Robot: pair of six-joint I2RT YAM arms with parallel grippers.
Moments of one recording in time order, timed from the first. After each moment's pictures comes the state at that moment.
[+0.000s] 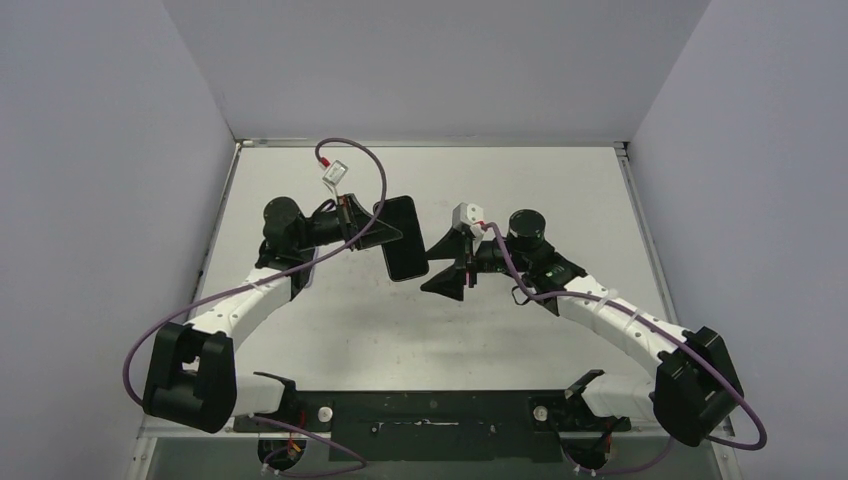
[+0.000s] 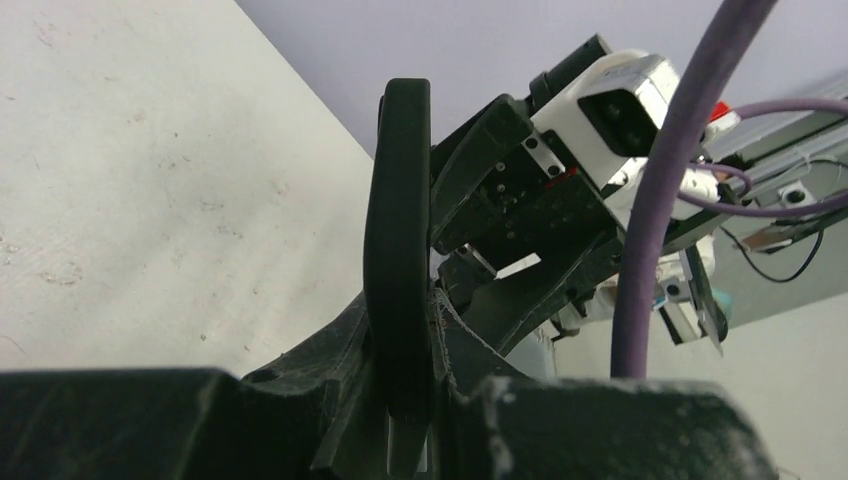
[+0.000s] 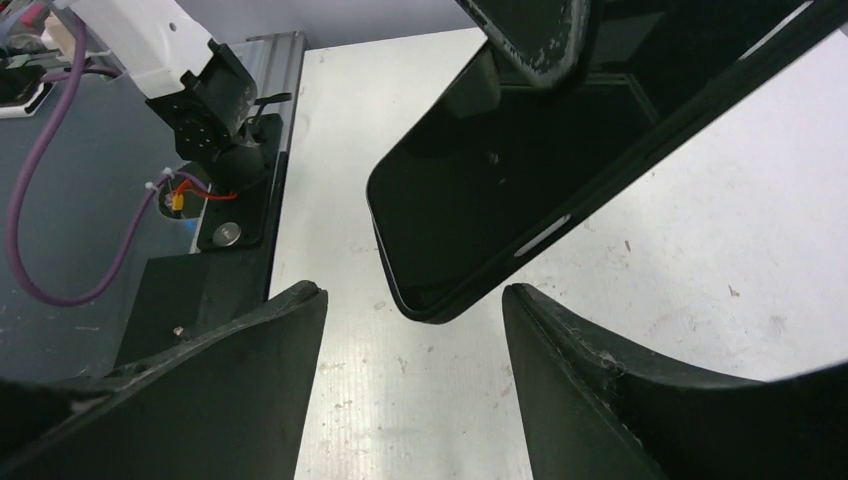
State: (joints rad) left arm -0.27 1.30 0.71 0.77 1.01 -1.09; right arm 0.61 1.23 0.76 0.31 -0.90 -0.02
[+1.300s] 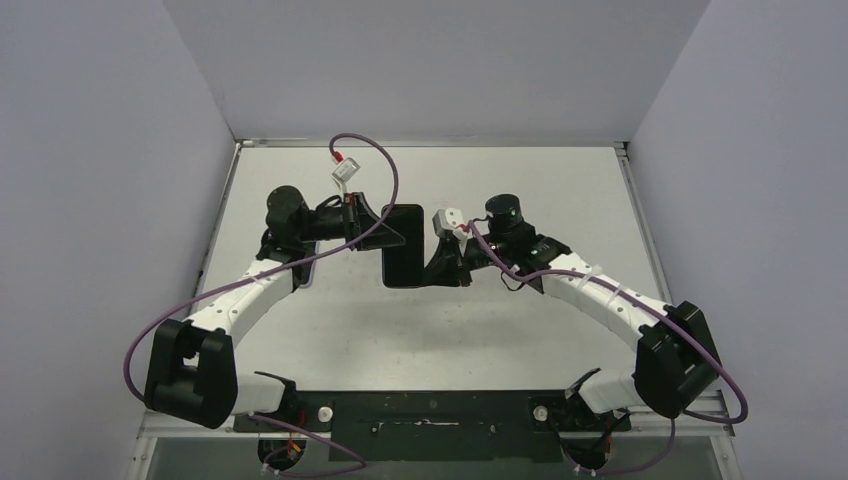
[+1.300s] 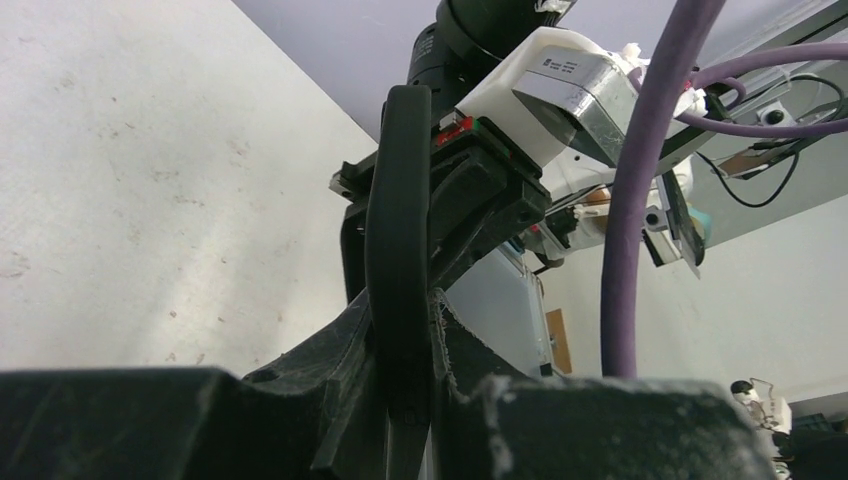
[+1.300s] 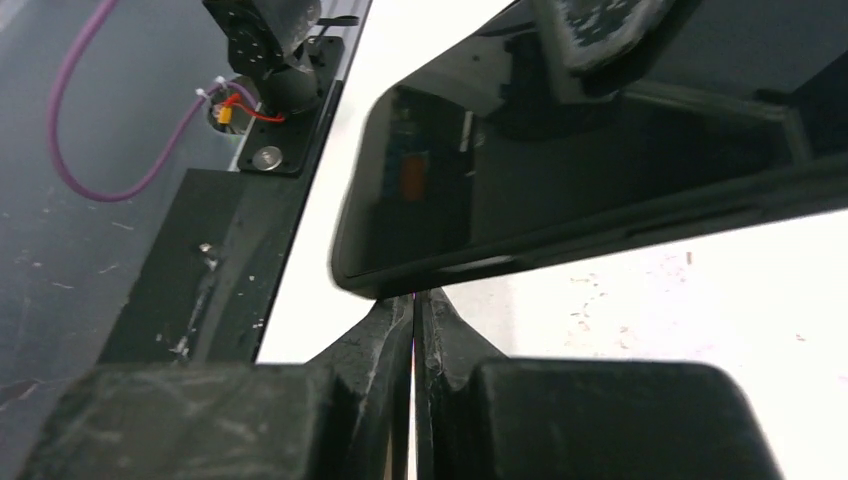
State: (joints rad) left arm -0.29 1.32 0.81 0.65 1.17 -1.01; right arm 0.62 1.38 0.94 -0.01 -1.11 -0.31
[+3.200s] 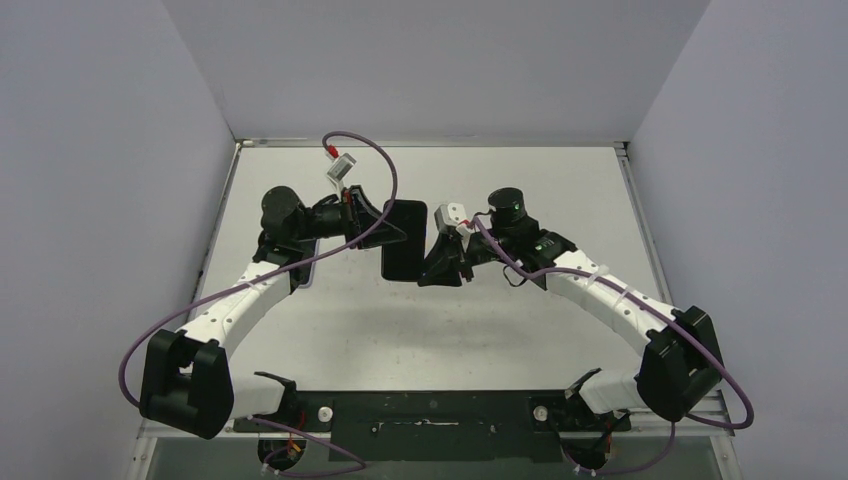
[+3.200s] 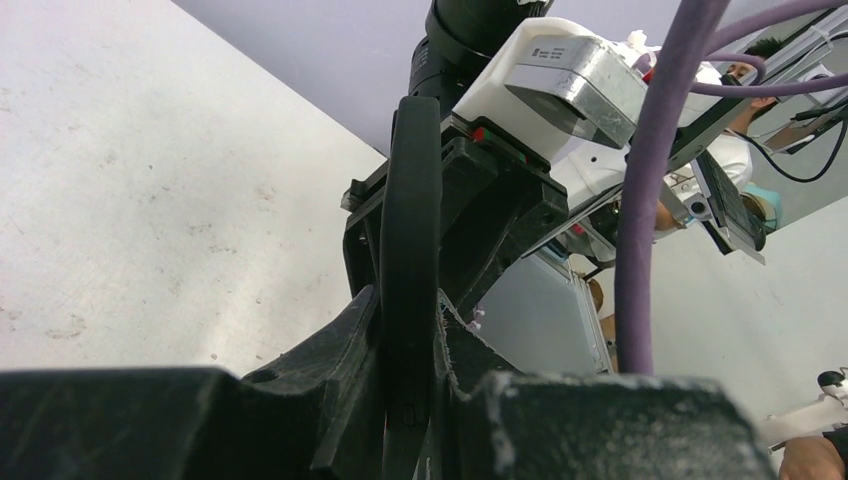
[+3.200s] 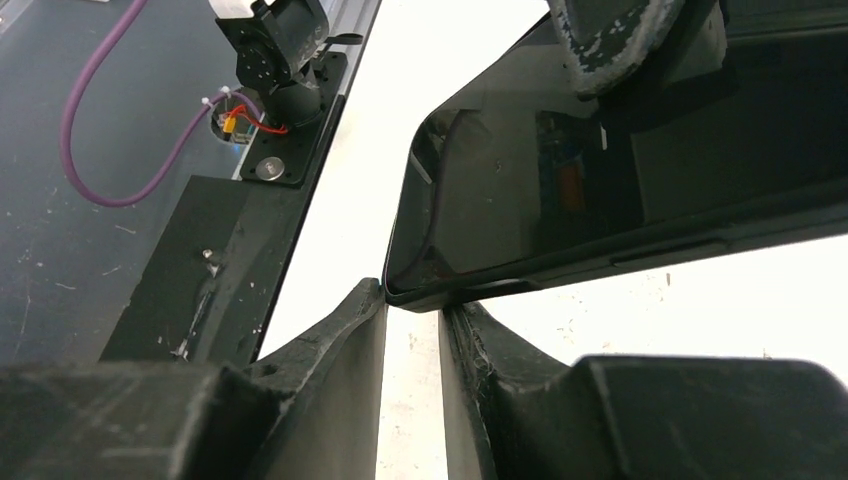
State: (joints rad) left arm -0.32 1.28 0.83 0.66 1.13 -0.93; right arm 0.62 1.37 1.01 -0.07 -1.11 -0.35
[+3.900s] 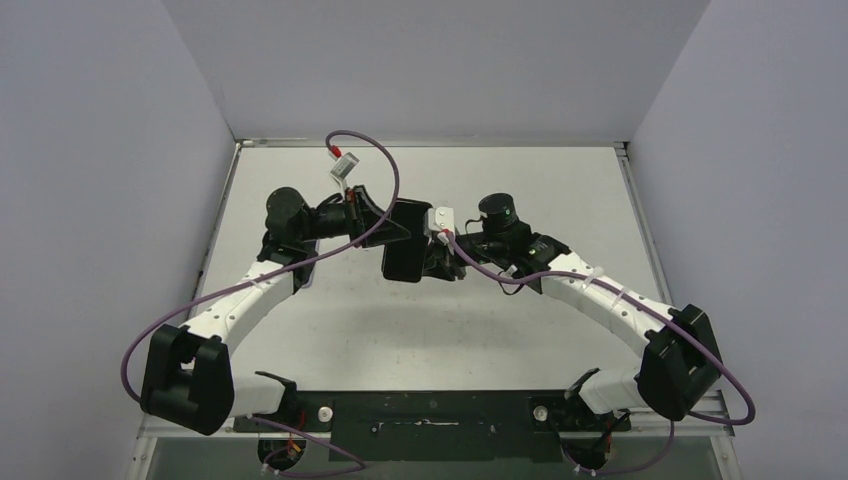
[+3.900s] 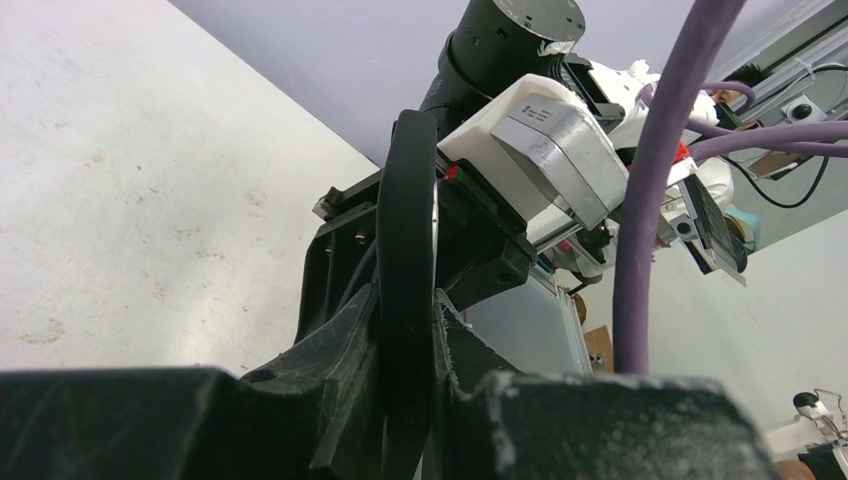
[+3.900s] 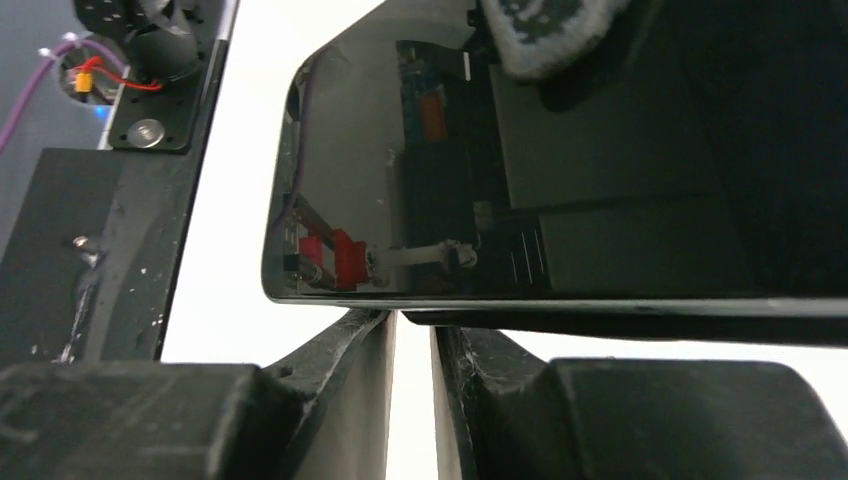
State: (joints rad) left arm -0.34 1.30 0.83 0.69 1.10 -0.99; right arm 0.67 1.37 1.03 -0.13 -0.86 -0.46
